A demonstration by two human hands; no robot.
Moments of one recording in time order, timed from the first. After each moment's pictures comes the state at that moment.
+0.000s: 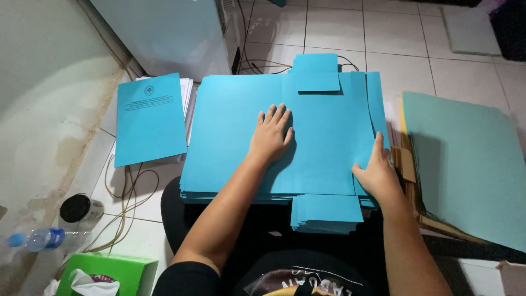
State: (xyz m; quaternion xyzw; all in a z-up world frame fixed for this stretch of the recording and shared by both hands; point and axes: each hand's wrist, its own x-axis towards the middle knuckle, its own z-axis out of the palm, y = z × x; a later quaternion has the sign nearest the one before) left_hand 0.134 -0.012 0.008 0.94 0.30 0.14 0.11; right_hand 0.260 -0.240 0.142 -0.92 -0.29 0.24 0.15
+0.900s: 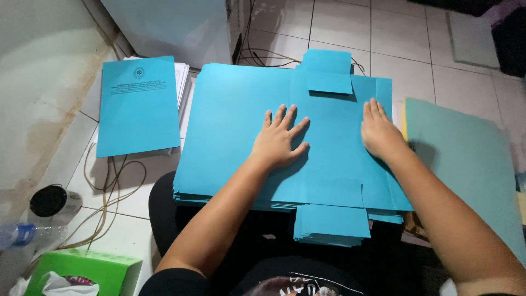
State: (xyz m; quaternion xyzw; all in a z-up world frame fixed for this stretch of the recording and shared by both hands) left_hand 0.125 -0.013 0.033 0.96 0.25 0.04 0.12; right_hand 0.468 -0.149 -0.040 -0.69 -0.69 -0.23 -0.04
